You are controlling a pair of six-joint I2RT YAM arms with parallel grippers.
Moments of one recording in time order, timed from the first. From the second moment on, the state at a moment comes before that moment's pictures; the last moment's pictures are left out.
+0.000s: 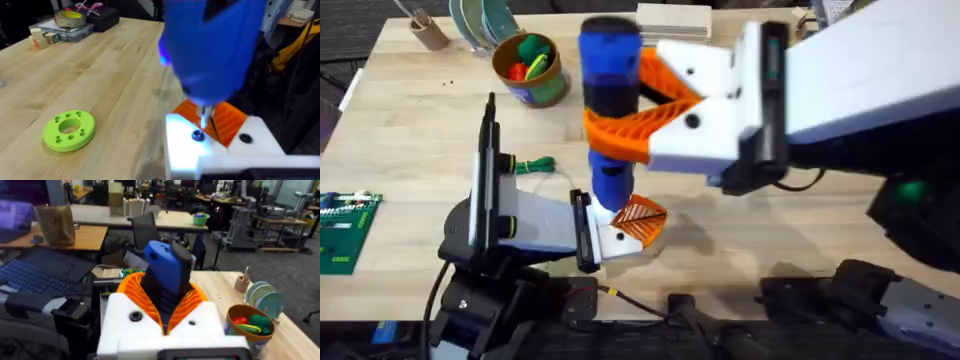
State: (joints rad) left arm -0.27 0.01 0.01 -0.11 1.09 0.03; right arm 0.84 0.94 0.73 0.38 -0.58 -0.03
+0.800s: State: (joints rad) left arm -0.27 0.01 0.01 -0.11 1.10 0.03; right arm 0.85 0.96 0.73 0.40 -0.58 -0.08
